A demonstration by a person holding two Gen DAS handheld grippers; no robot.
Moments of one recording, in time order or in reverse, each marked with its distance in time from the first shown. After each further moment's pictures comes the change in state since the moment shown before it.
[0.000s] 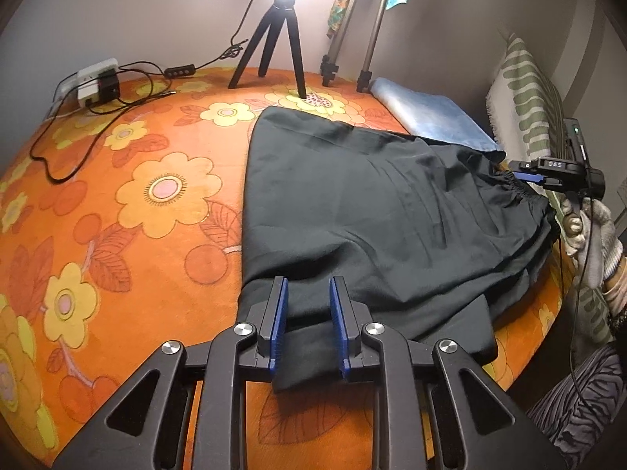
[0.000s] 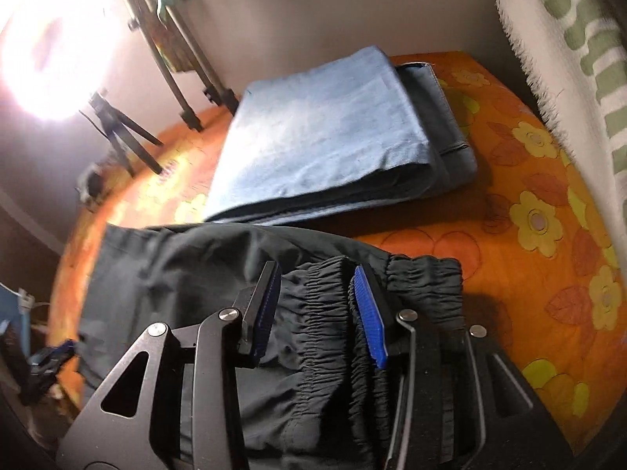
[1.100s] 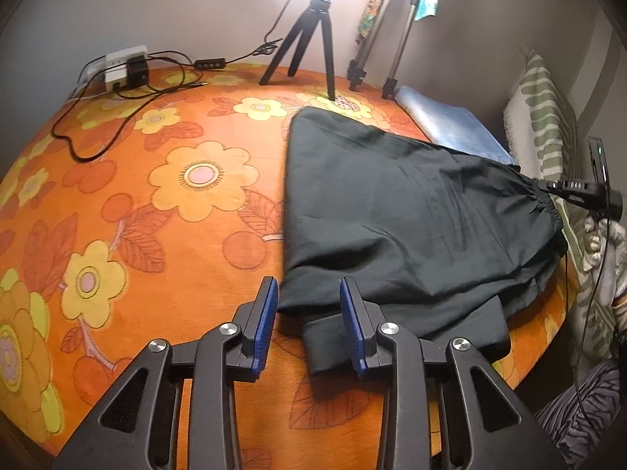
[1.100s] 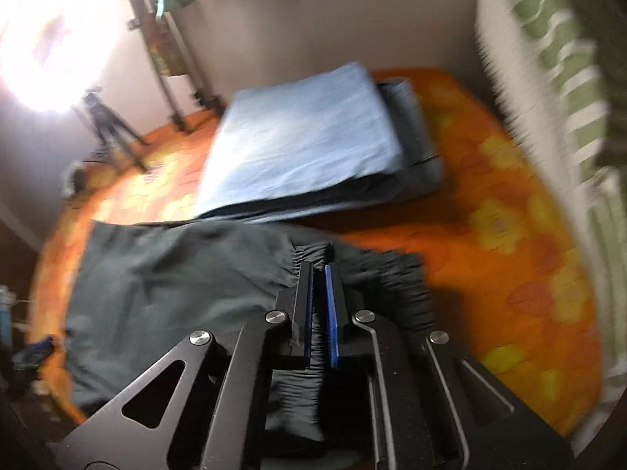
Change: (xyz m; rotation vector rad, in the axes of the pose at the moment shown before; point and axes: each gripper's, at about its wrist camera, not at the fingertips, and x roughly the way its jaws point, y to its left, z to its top) left arm -0.006 0.023 -0.007 -0.079 -0.009 0.036; right arm -0.028 0.006 -0.006 -0.031 -0.040 -0.131
